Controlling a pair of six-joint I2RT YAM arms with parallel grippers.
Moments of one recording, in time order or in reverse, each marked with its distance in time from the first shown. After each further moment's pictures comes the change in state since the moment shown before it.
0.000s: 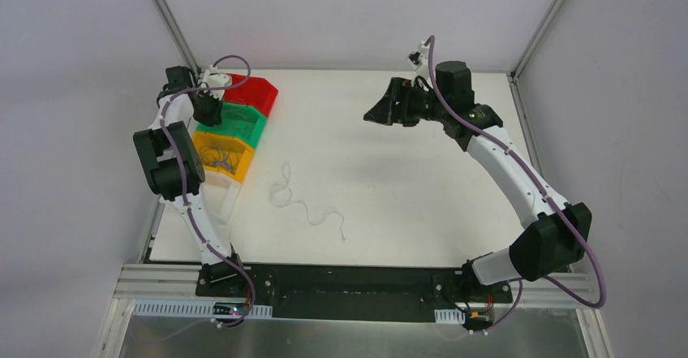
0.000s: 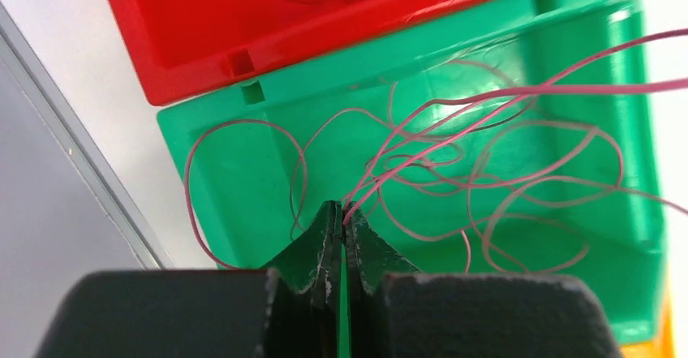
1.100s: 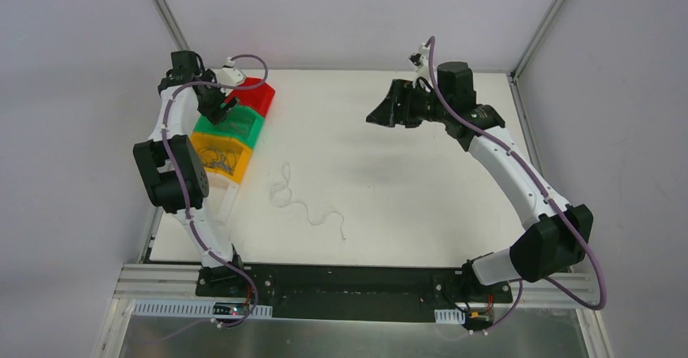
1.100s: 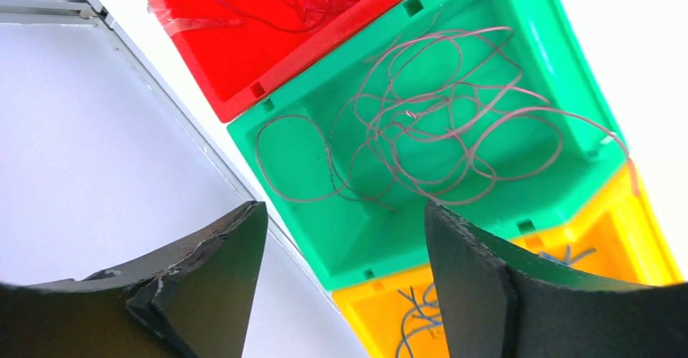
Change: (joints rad) left arm -0.098 -0.137 0.011 -0.121 -0.181 0.309; right arm -0.007 -0.005 0.000 -0.037 0.003 -0.038
